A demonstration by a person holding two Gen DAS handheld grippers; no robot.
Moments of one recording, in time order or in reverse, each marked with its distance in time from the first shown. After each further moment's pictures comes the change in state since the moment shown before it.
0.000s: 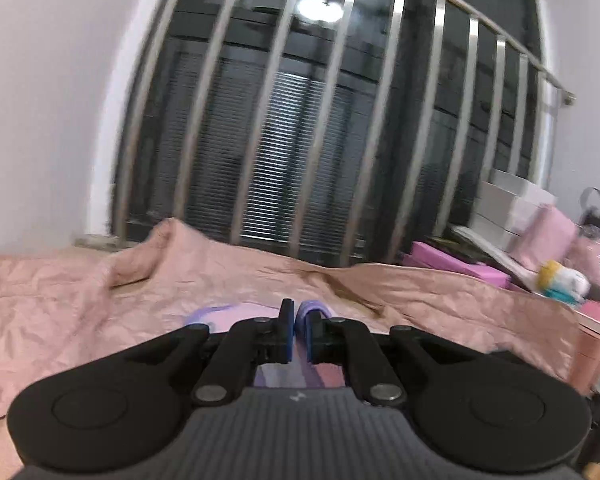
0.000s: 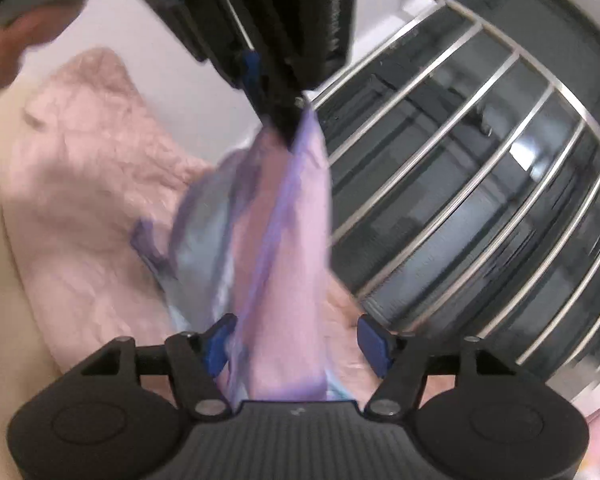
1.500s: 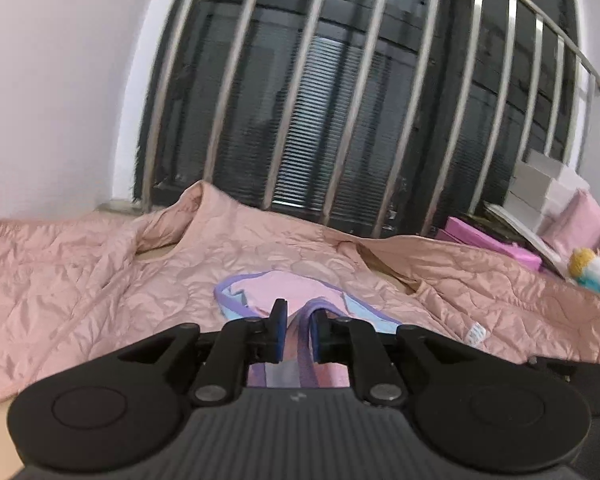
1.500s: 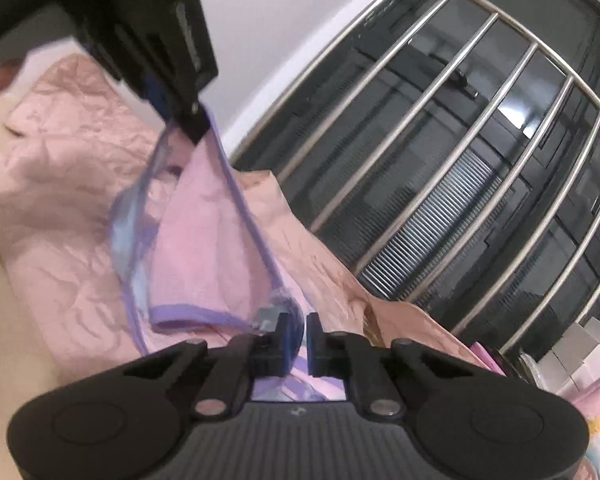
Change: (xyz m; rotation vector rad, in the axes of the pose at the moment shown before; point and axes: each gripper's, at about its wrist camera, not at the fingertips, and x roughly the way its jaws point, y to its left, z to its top) left arm 0.021 0.013 -0.006 0.015 0.098 0.049; right arm 0.004 -0.015 -0.017 0.109 0.069 0.047
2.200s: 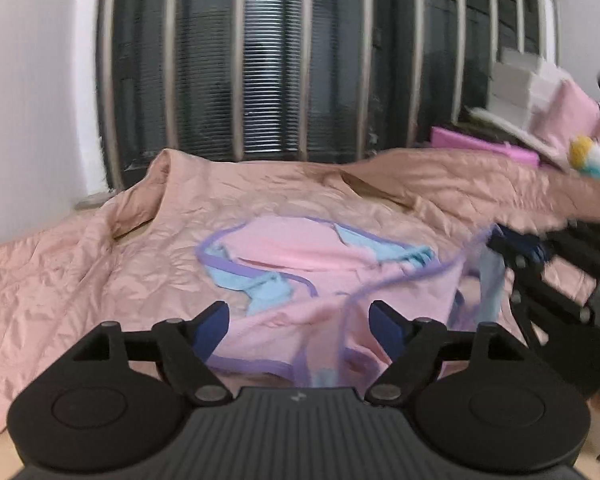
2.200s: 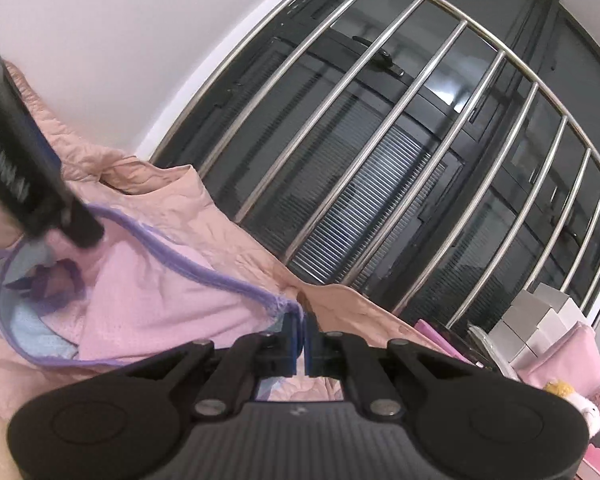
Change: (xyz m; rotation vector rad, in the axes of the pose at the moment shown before) left arm 0.028 -0.015 -0.023 0.168 0.162 -0.009; right arm 0.015 -0.026 -0.013 0.103 0.010 -0.185
